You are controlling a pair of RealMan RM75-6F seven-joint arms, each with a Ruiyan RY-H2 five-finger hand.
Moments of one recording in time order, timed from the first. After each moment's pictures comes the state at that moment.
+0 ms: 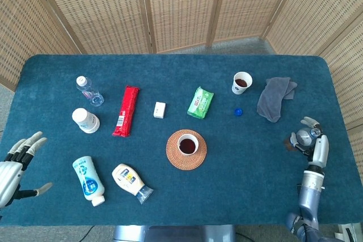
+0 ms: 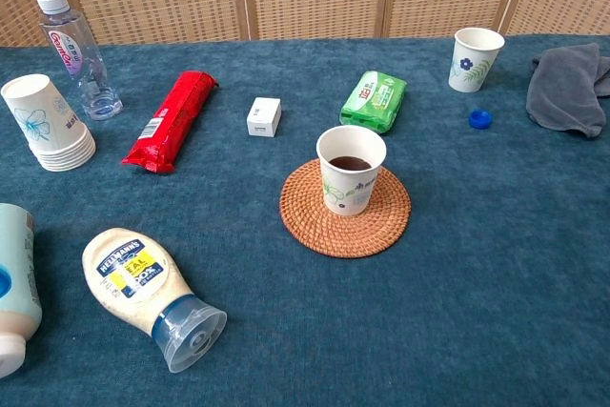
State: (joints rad) left arm -0.08 -0.89 0.08 -1.85 1.67 1.45 -0.21; right arm 0.34 -1.98 0.34 -0.36 -1.26 1.28 1.03
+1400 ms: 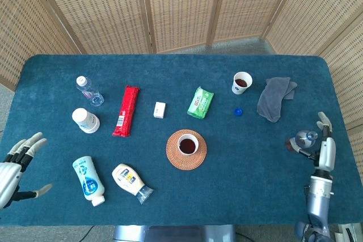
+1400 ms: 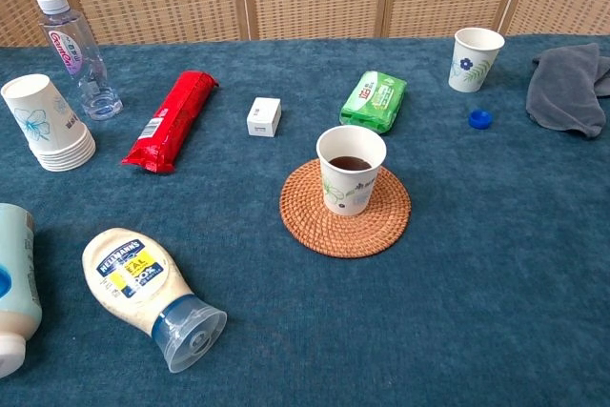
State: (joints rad) left arm -0.08 -0.88 0.09 -1.84 1.69 1.47 -0.25; right arm 0.27 -1.88 0.28 -0.50 -1.33 1.43 1.00
